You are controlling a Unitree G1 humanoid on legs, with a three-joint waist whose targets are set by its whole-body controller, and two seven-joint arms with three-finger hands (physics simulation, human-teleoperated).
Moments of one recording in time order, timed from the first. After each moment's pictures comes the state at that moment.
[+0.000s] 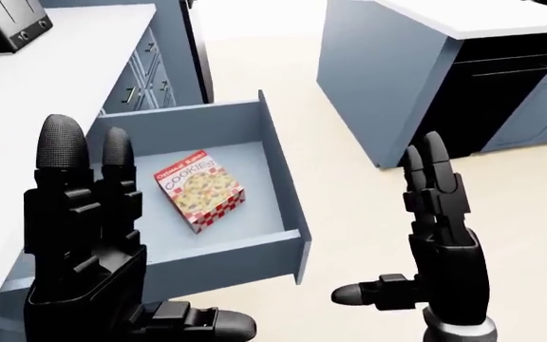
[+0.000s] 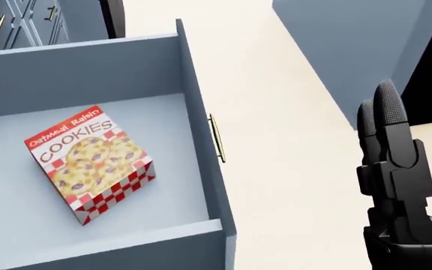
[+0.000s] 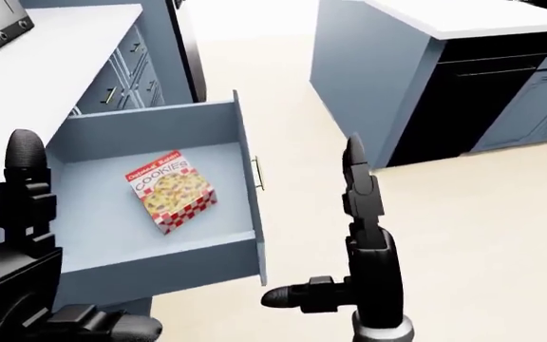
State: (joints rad) left arm 0.36 -0.02 0.00 -0.93 0.00 -0.24 -0.13; right arm 0.32 -0.02 0.05 -0.72 -0.21 -0.23 0.08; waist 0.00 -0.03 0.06
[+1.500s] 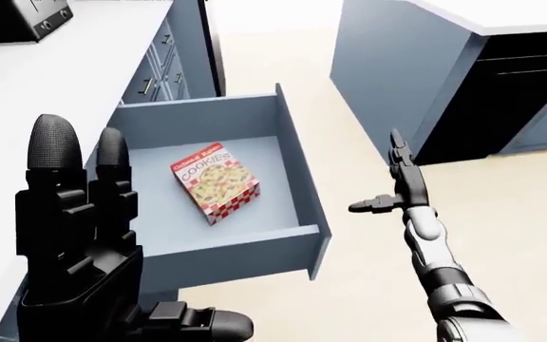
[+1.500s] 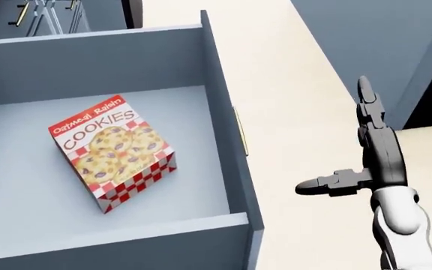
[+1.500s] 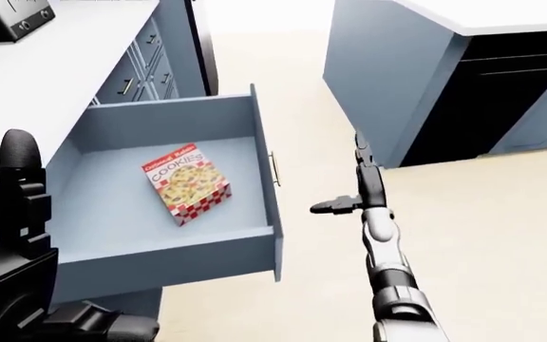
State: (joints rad) left arm 0.36 -0.02 0.01 -0.94 -0.01 -0.25 -0.13; right arm -0.61 -0.32 -0.16 1.02 -0.07 -0.54 0.04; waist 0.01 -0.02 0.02
